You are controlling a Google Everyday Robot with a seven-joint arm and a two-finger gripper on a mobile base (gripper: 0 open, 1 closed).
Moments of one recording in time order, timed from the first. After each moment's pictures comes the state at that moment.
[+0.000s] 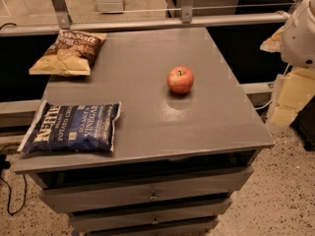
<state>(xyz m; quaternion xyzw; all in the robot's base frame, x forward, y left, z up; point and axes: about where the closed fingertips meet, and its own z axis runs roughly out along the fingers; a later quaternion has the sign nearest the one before) 0.438 -0.217 0.976 -0.60 0.78 -0.03 0.16</state>
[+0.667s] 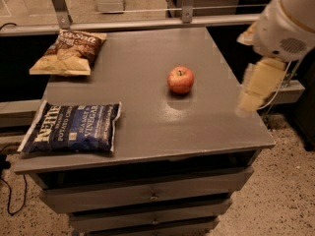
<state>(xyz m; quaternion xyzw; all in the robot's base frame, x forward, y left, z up) 0.474 -0.184 0.972 -0.61 0.77 -0.01 0.19</state>
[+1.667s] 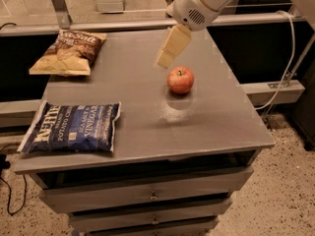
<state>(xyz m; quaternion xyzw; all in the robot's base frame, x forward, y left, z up) 0.611 -0.035 0.985 -0.62 0.71 0.09 0.33</state>
